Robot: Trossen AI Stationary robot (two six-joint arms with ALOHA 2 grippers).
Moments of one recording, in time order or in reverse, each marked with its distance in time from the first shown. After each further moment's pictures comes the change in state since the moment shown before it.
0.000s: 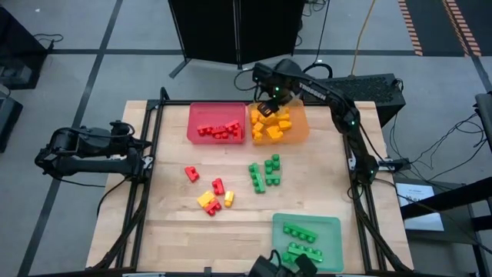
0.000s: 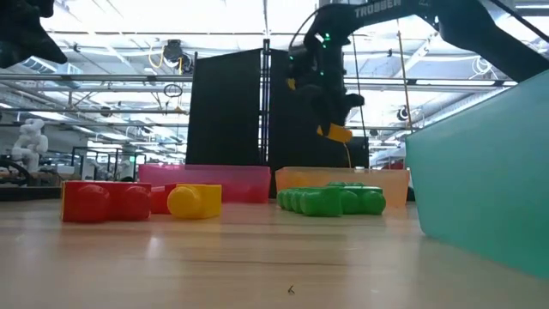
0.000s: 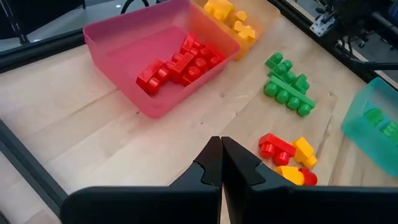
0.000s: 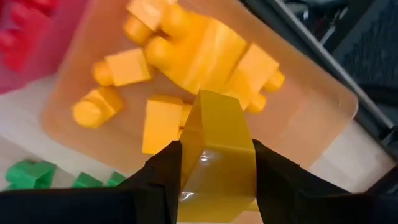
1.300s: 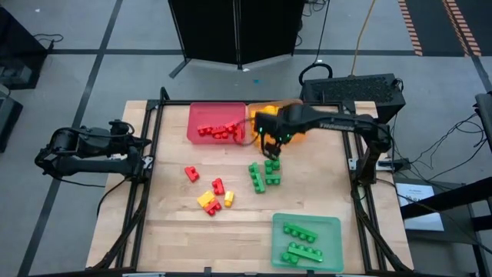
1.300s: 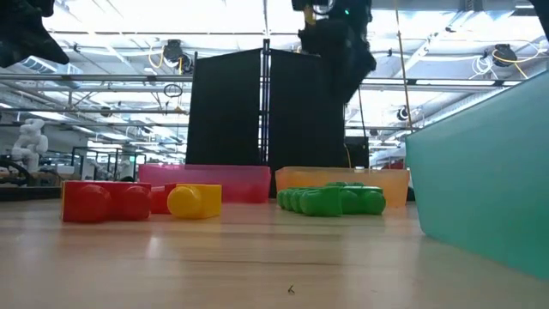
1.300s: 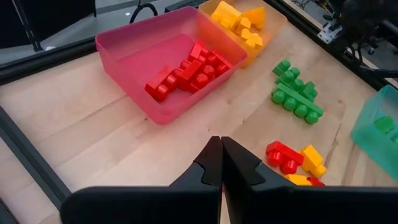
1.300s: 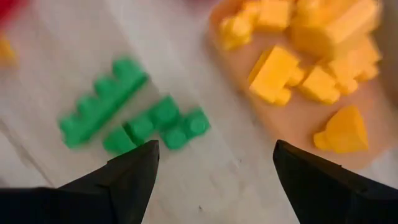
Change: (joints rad) left arm 0.000 0.000 0.000 0.003 -0.043 0.002; right arm 0.426 -0.396 -0.498 0.242 0.080 0.047
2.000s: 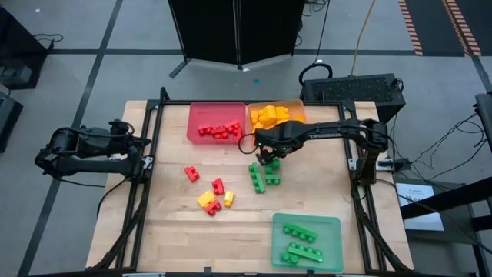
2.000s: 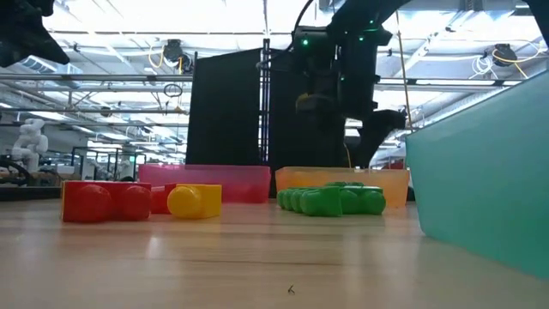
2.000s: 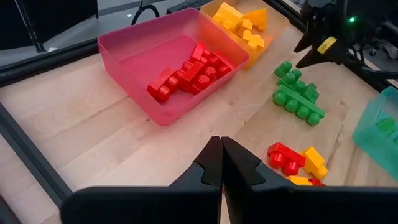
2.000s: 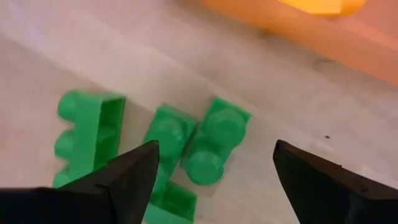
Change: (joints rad) left arm 0.000 0.000 0.000 0.000 -0.008 0.000; right arm -0.020 0.019 -0.392 0.364 -0.081 0.569
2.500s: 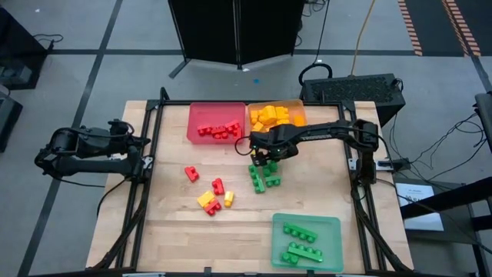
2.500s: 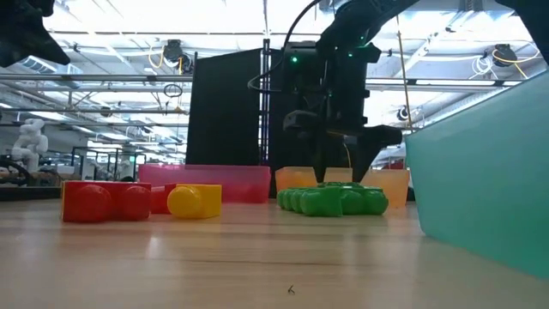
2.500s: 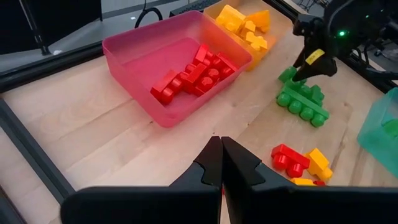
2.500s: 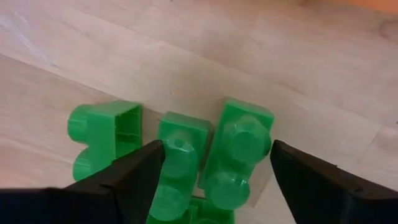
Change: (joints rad) left arm 0.000 0.000 0.001 -0.003 -0.015 0.007; right arm 0.009 0.113 0.006 0.059 -0.072 0.150
